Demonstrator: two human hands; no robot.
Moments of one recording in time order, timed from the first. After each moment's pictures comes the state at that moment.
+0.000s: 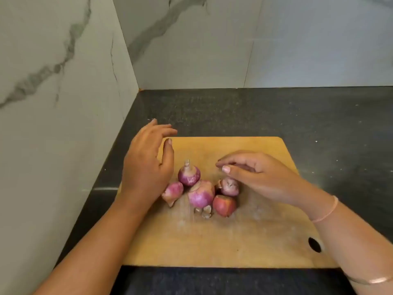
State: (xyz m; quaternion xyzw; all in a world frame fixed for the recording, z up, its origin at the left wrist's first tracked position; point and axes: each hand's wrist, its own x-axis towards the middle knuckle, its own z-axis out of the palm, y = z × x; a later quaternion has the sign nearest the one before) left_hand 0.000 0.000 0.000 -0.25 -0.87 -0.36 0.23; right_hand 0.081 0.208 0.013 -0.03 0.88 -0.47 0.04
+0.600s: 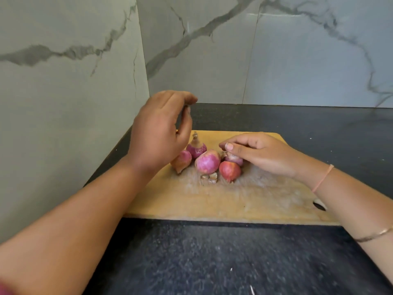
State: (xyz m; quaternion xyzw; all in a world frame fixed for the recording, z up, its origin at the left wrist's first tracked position) left_hand 0.027 -0.007 0.012 -0.35 -0.78 -0.28 0.43; right_hand 0.101 0.193 0.006 -0.07 0.91 -0.41 -0.03
